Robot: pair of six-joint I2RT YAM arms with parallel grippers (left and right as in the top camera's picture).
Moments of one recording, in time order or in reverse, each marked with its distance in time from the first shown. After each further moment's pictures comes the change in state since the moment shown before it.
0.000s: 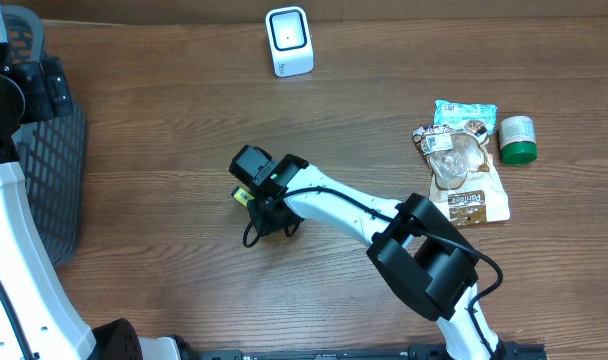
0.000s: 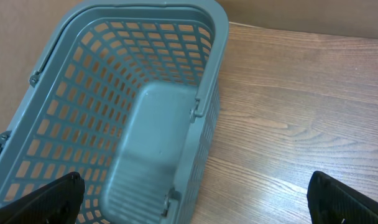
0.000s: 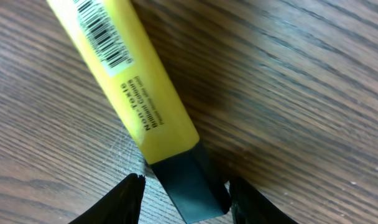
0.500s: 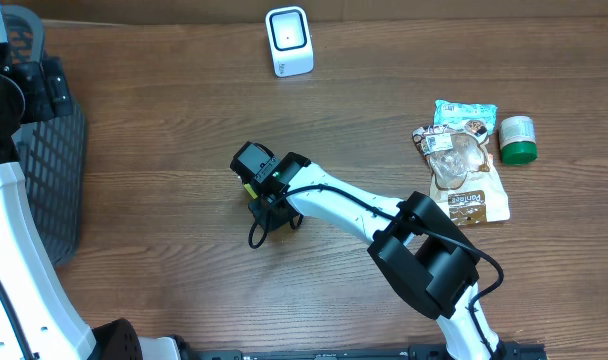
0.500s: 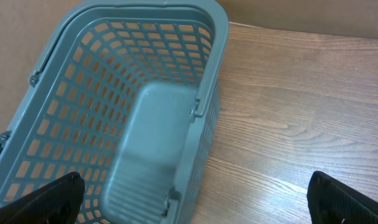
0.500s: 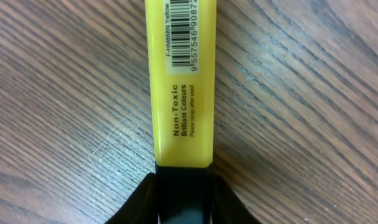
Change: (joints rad) left arm 0.000 0.000 0.000 0.000 0.000 0.000; right arm -0.016 0.001 0.000 0.026 0.039 -0.219
